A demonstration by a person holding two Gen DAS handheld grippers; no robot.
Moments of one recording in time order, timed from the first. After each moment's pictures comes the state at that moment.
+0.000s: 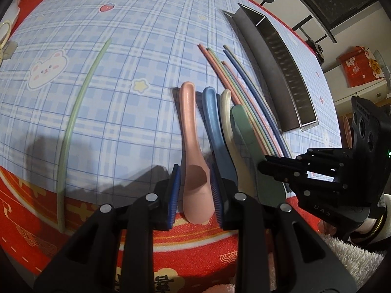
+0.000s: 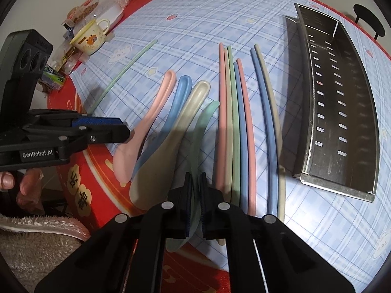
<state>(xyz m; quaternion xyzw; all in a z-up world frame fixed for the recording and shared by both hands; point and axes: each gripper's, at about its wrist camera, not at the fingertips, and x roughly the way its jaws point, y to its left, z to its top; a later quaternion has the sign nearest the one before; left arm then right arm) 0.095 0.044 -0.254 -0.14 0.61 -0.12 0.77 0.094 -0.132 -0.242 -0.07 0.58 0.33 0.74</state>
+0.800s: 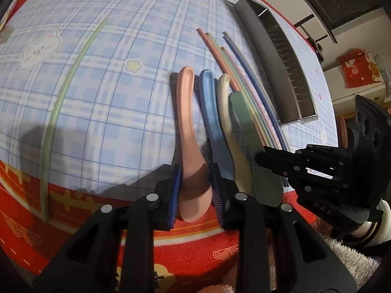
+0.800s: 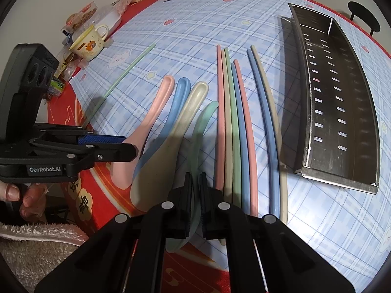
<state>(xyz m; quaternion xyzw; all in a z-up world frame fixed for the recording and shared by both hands) 0.085 0.039 -0.266 -0.16 0.62 -0.13 0.75 0.090 -0.136 -0.242 -0.05 0.58 0.32 0.75</state>
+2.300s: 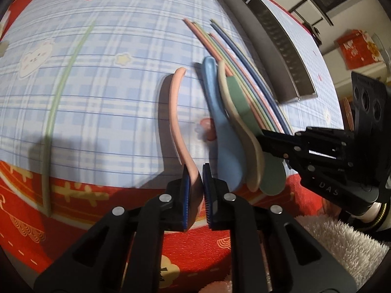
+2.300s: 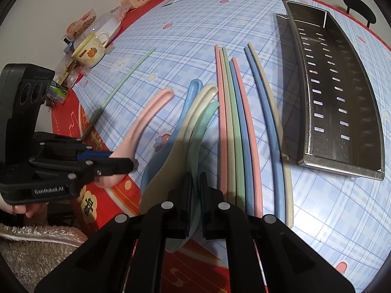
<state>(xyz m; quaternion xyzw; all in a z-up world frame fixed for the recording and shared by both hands) 0.076 0.020 -0.268 -0.12 0.63 -0.14 0.75 0.087 -0.145 -0.245 -0.02 0.57 0.33 0.75</state>
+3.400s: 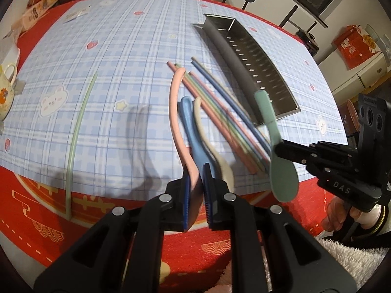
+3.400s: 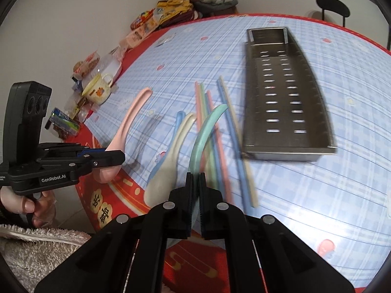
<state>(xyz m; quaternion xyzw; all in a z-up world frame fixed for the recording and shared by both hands) 0.067 -0.005 -0.204 -0.06 0.57 -0.12 0.81 0.069 -0.215 -0.208 0.06 0.50 0.31 0.80</state>
